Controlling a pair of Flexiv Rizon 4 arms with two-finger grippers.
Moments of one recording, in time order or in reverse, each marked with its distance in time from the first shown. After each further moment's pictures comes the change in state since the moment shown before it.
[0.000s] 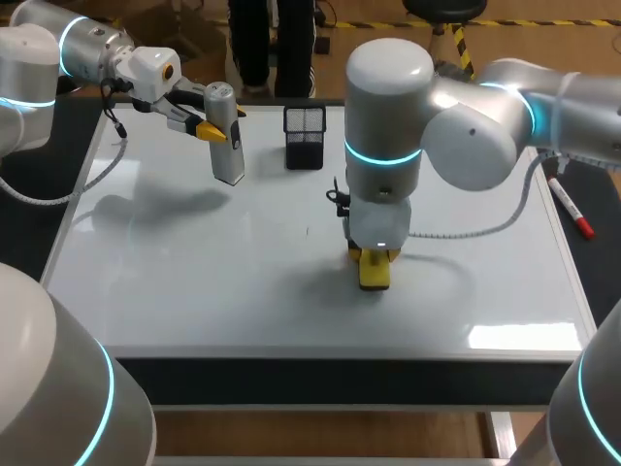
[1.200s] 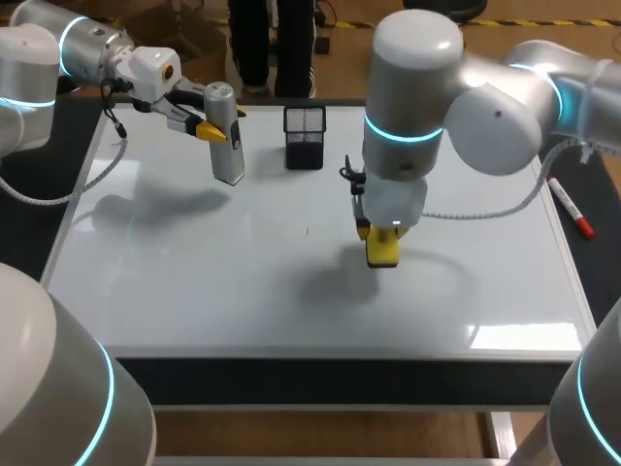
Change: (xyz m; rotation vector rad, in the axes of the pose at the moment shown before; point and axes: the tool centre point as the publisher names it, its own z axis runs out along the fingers) left arm 0.000 0.000 0.000 0.000 0.000 0.000; right arm 0.013 -0.026 -0.030 0.045 -0.036 -0.054
